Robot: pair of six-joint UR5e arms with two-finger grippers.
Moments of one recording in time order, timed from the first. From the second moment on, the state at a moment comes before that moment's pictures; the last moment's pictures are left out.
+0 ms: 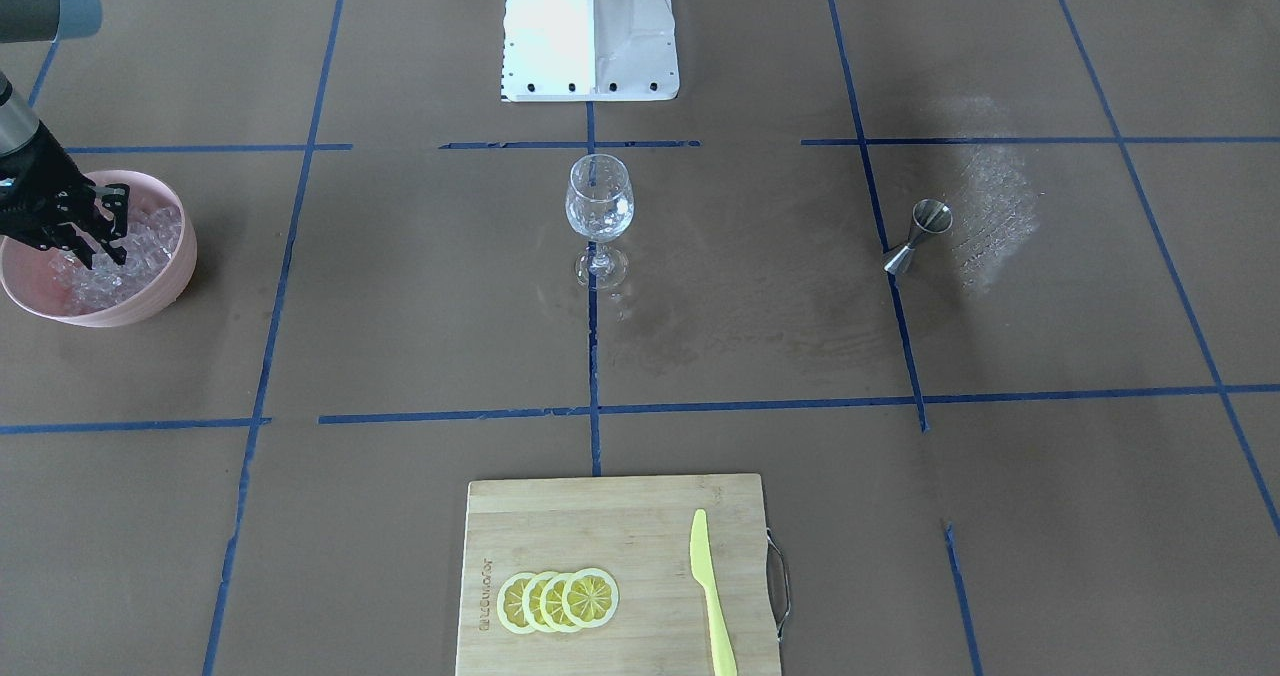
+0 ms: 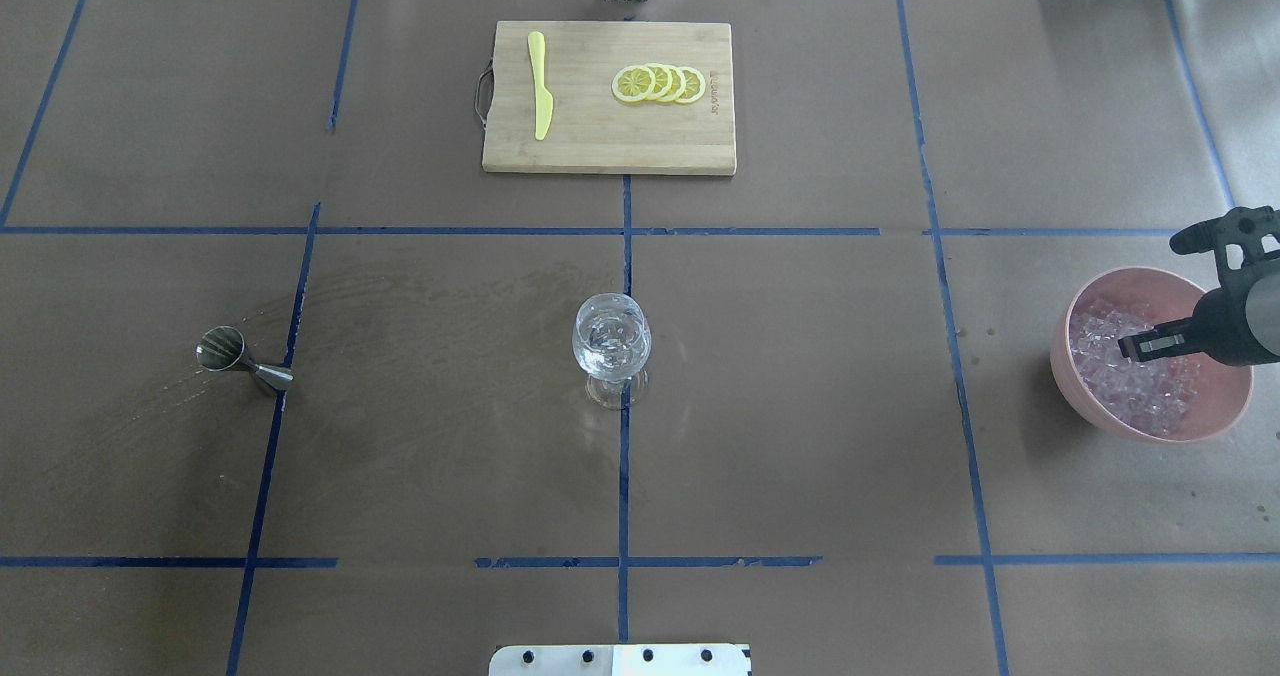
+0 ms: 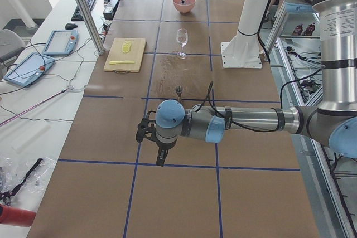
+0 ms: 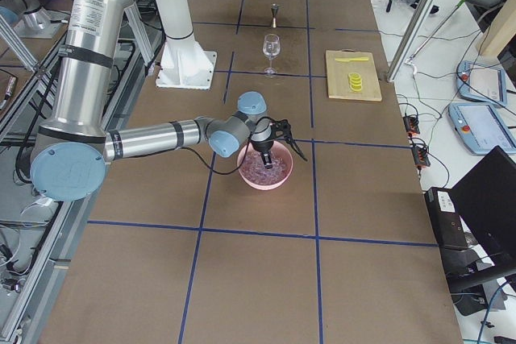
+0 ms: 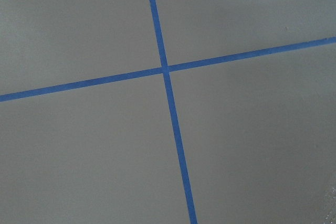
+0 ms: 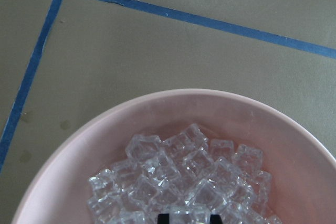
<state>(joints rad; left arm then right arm) -1.58 -1.40 -1.74 -1.76 -2.40 0.05 0.87 -1.80 1.89 -0.98 1.97 0.69</state>
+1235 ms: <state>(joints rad) -1.58 -1.40 -1.76 -1.76 -2.40 0.05 0.87 -1.28 2.08 -1.51 2.03 0.83</state>
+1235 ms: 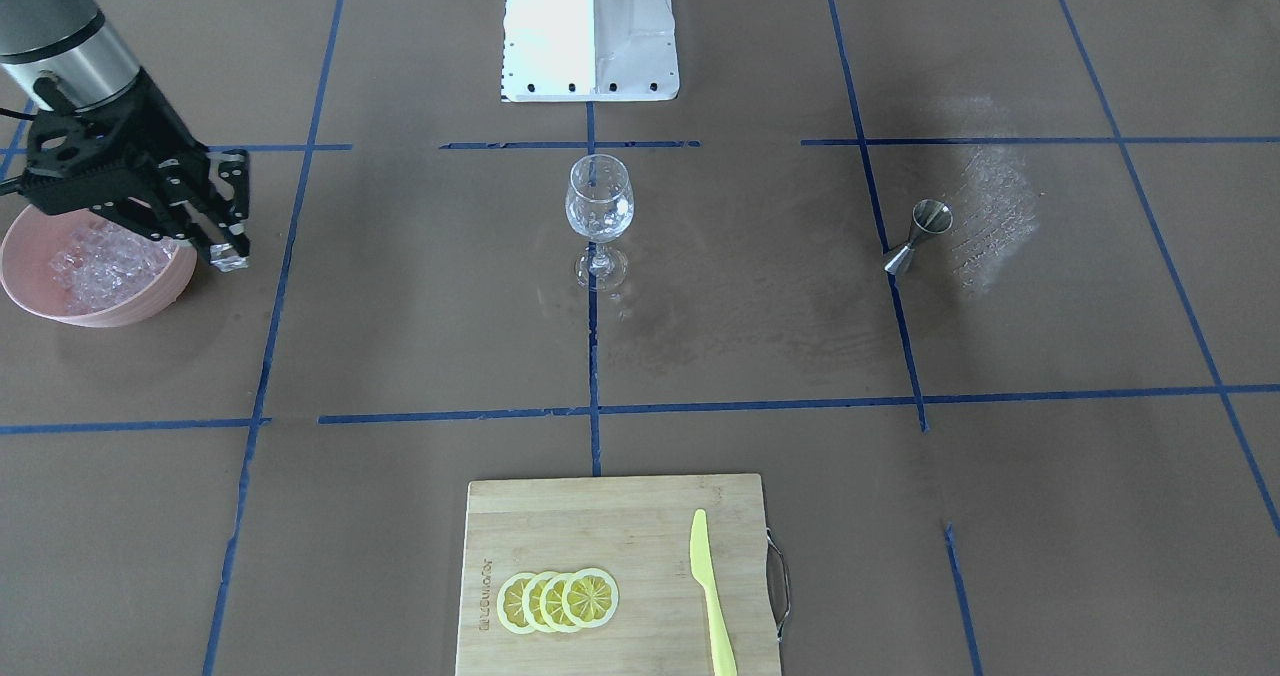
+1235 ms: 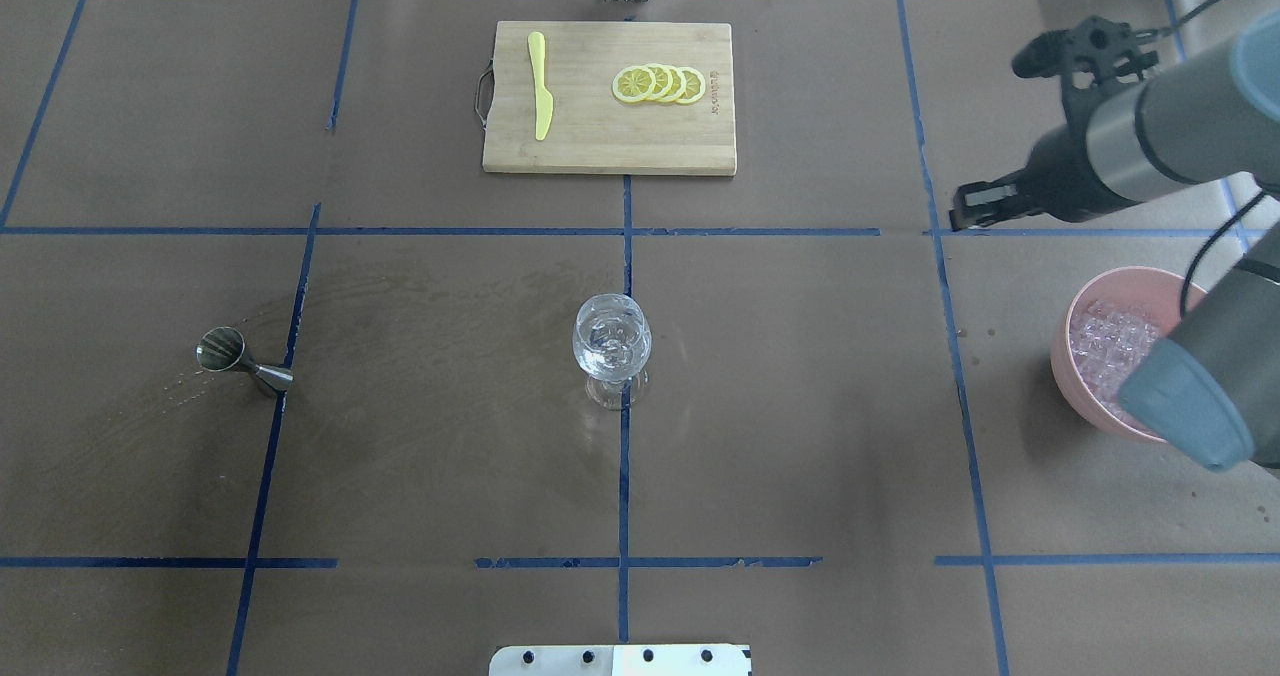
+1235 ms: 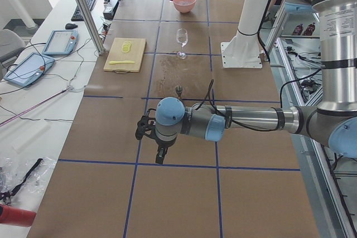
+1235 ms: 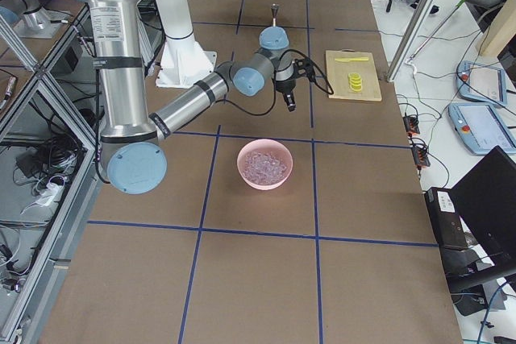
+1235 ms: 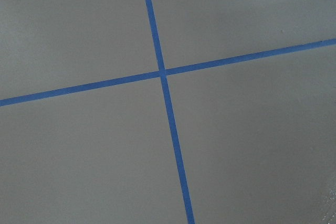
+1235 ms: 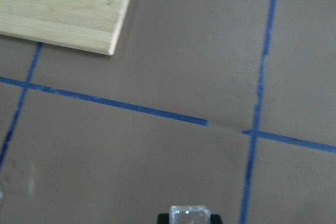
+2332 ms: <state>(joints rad) -1.58 -1.40 -1.76 -1.76 -2.41 0.05 0.47 -0.76 1.95 -1.89 1.67 1.14</state>
